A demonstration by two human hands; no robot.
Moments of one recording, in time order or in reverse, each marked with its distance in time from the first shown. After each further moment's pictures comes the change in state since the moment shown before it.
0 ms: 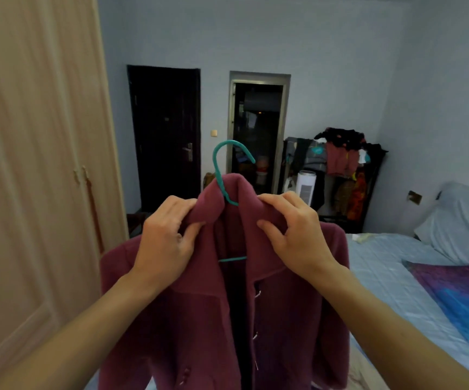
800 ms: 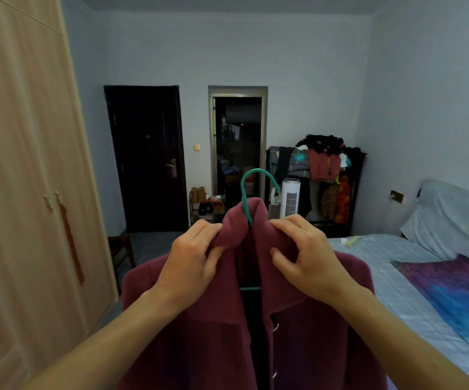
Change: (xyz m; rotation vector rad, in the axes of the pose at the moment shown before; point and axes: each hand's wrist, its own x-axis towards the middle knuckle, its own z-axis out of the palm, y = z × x) left_hand 0.017 0.022 0.084 -0.189 -0.190 0.094; right_hand -0.017 0.059 -0.035 0.019 -0.108 0.057
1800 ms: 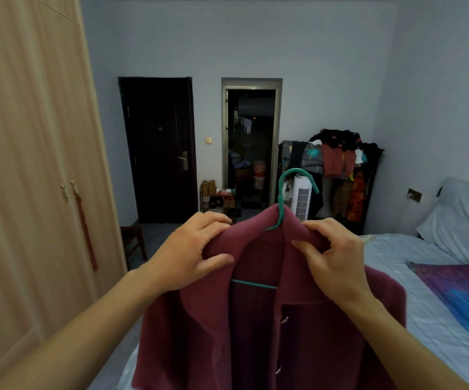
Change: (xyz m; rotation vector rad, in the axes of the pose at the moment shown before) left_hand 0.004 -0.045 -0.025 0.099 -0.381 0.078; right_hand -0.006 0.020 0.018 0.077 0.315 0.101
